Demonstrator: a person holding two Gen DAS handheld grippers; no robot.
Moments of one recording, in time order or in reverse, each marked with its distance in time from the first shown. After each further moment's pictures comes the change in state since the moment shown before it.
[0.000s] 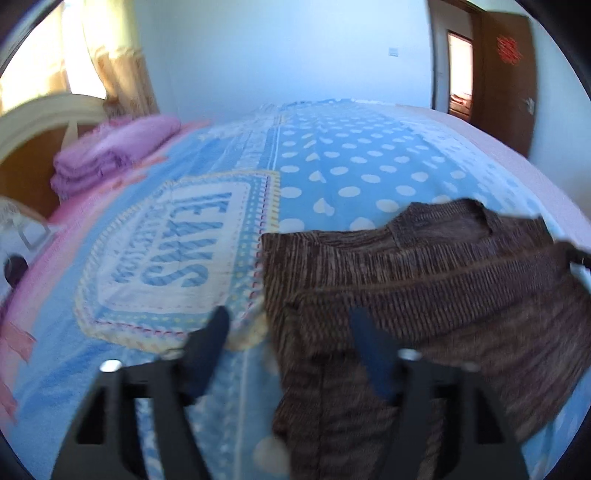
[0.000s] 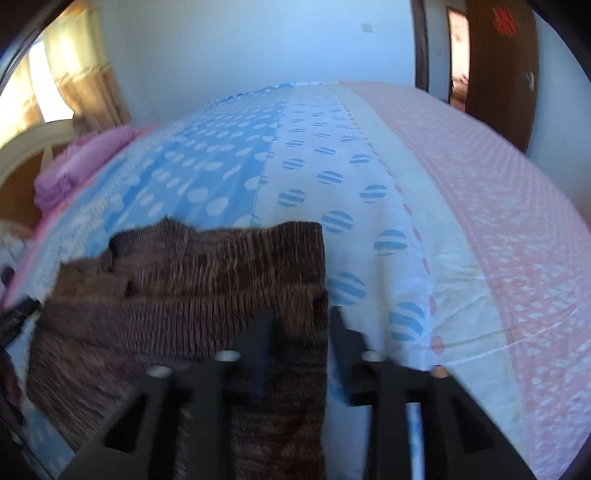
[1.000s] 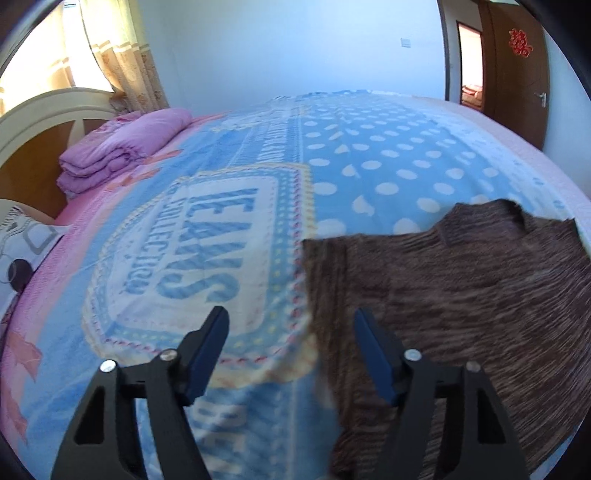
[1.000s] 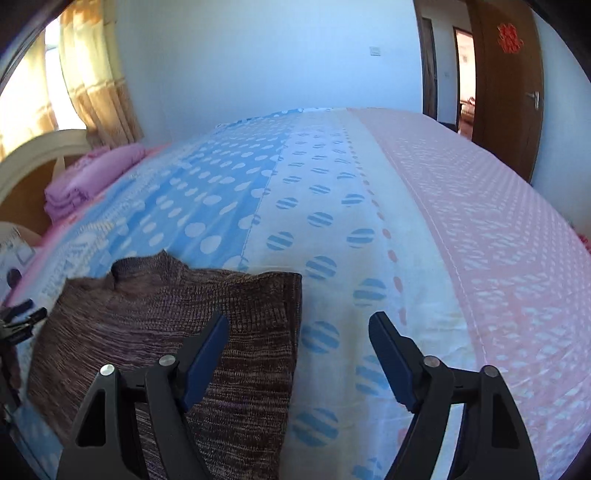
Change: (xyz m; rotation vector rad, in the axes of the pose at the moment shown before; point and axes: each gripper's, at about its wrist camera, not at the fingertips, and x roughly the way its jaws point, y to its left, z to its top) left arm 0.045 0.029 0.026 -0.048 0.053 0.022; right arm -0.002 -0.045 0.027 0.083 -0.090 0.083
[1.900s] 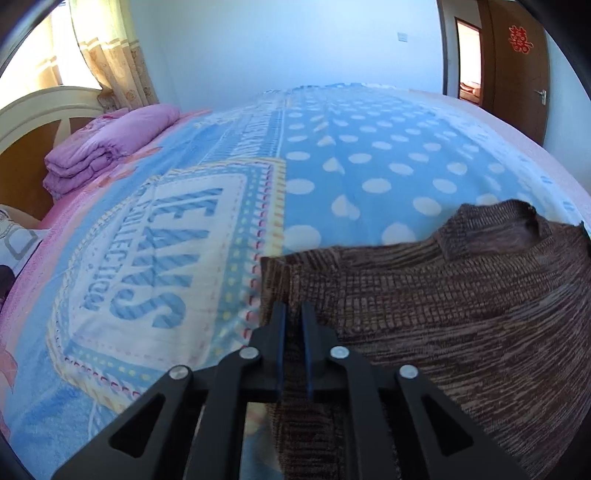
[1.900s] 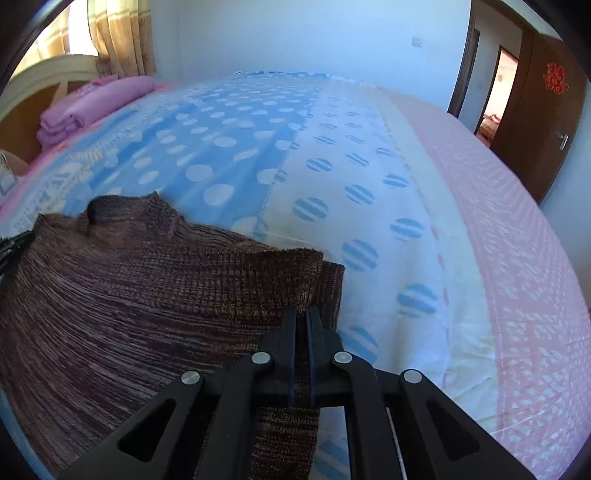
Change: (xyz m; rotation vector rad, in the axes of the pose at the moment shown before) left arm 0.038 -0.025 0.012 -0.006 0.011 0.002; right arm 0.054 0.053 -0.001 -0.237 0.133 -0.137
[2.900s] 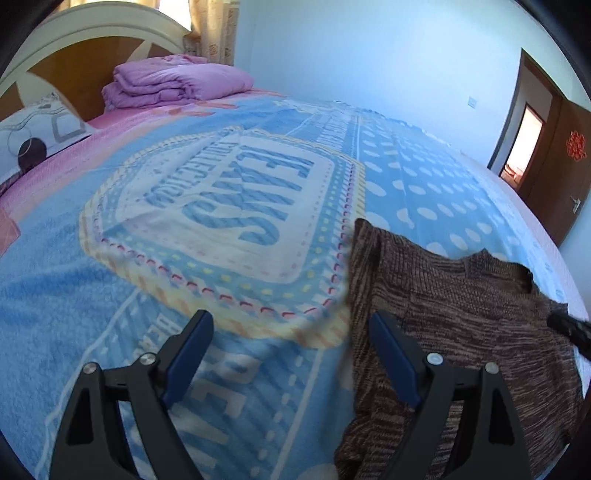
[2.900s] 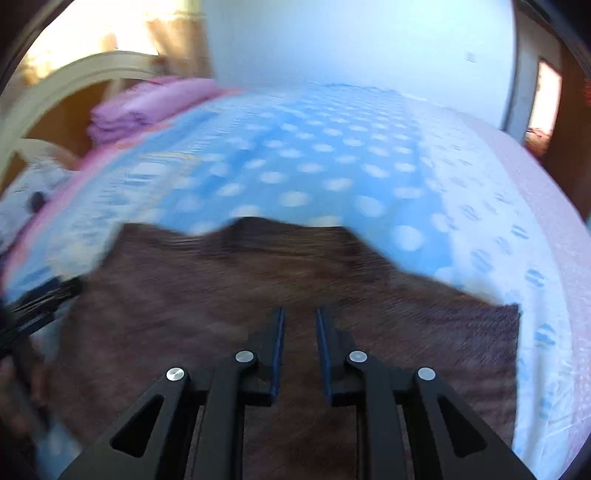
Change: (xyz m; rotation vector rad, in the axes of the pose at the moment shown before) left arm -0.032 0.066 -0.058 -0.382 -0.020 -0.032; right arm -0.031 0.144 0.020 -0.079 -0.024 0.324
